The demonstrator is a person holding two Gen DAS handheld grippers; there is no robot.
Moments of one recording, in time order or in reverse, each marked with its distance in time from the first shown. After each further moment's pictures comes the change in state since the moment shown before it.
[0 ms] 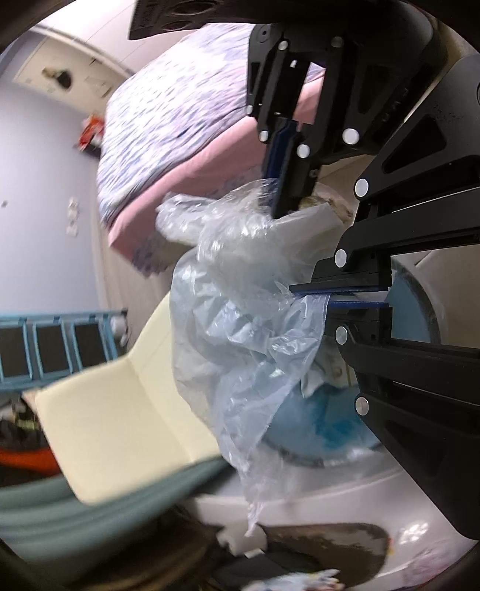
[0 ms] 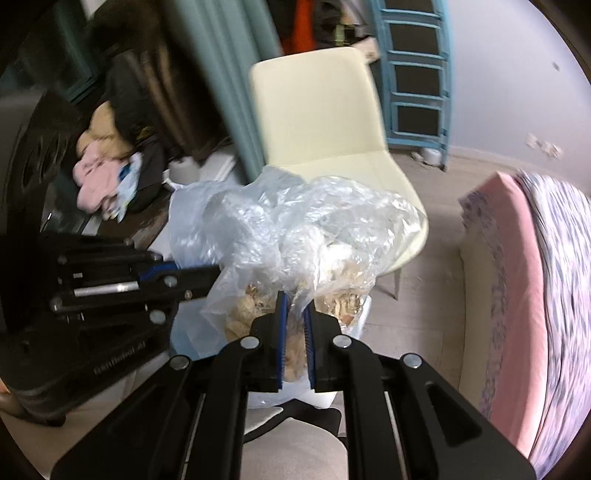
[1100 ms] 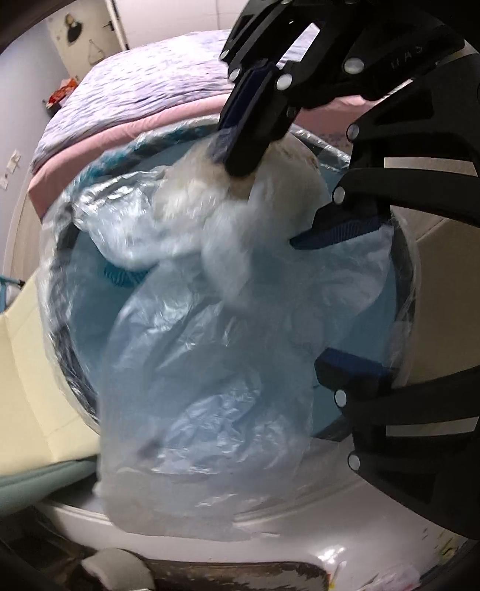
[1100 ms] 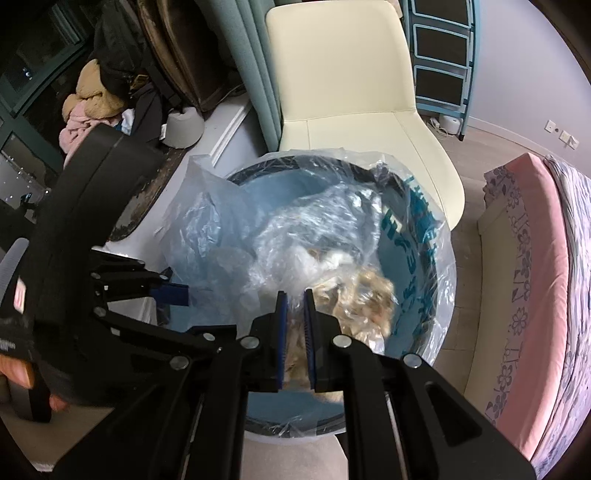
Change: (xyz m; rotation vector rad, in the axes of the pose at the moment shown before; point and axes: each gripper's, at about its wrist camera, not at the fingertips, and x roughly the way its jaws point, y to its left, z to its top) left arm 0.098 0.104 -0.045 -0.223 0.415 -0.111; right arm 0.081 0.052 0.005 -0.031 0.170 -0.006
